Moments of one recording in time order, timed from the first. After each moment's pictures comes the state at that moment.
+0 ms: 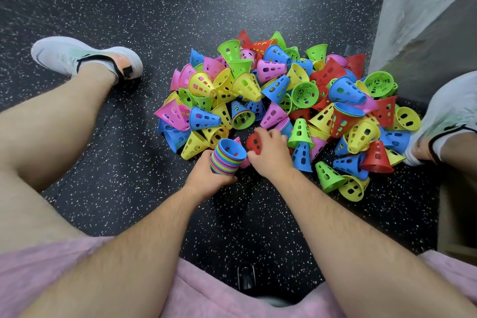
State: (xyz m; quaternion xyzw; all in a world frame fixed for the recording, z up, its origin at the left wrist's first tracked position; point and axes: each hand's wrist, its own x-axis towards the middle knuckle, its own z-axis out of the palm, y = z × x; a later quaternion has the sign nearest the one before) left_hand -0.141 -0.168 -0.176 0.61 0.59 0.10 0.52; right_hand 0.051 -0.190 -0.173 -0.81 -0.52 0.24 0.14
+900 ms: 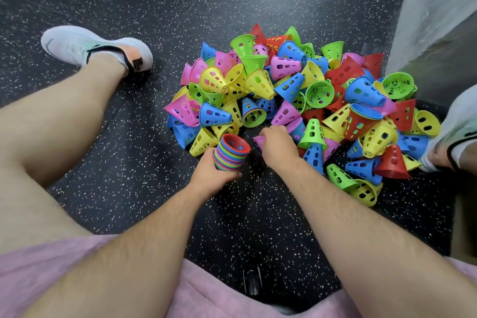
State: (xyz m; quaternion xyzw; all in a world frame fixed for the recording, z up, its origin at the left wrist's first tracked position) left_hand -0.152 -0.161 -0.194 0.58 0.61 0.13 0.53; right_hand 0.054 -0.161 -0.184 -0.77 -0.61 0.19 0.03
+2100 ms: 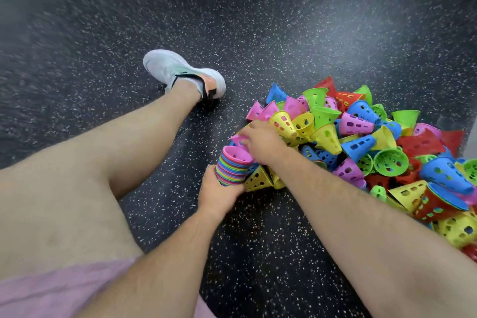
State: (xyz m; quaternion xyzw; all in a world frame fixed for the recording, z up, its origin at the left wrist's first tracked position) left_hand -0.231 -0.118 -0.154 0.42 0.75 0.26 0.44; right_hand -0.083 0.005 -0.154 -0.58 -0.80 0.16 0.00
